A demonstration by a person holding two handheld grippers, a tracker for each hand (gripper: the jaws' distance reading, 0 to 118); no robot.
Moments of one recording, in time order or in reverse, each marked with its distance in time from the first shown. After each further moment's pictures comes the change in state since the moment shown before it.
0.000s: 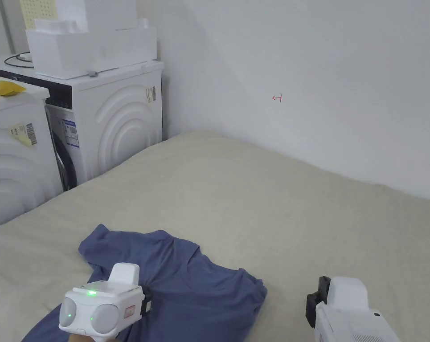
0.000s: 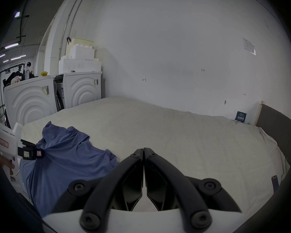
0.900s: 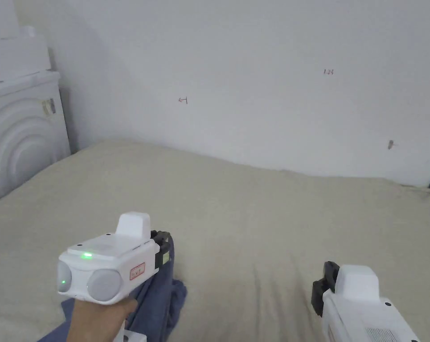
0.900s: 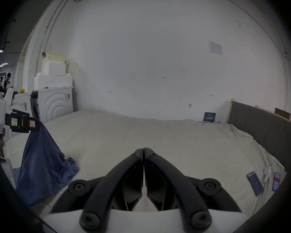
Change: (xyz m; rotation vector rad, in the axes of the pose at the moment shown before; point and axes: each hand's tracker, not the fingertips) left arm 0.212 0.095 0.052 0.233 -0.351 -0.180; right arm 0.142 -0.002 0.083 0.081 -0.250 -0.087
